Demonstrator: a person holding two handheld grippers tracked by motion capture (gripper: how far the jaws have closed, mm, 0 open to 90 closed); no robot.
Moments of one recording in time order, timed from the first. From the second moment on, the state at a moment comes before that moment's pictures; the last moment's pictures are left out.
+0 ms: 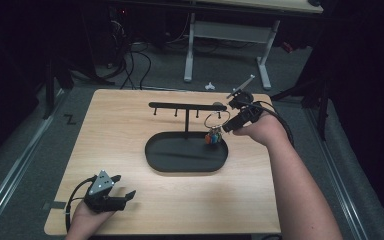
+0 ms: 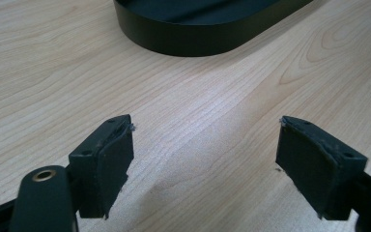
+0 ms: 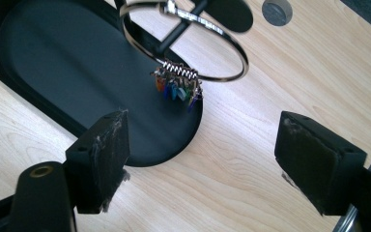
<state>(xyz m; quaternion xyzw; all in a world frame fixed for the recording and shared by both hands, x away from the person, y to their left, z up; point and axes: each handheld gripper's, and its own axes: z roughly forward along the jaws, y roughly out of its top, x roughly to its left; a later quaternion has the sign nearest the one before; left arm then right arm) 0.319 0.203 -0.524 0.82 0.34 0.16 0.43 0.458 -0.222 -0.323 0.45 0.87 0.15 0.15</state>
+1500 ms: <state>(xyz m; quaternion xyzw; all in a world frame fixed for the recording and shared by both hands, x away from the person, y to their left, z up) 0.320 0.194 -0.524 0.82 0.34 0.17 0.42 0.283 -0.276 -0.517 0.52 0.73 0.36 0.24</state>
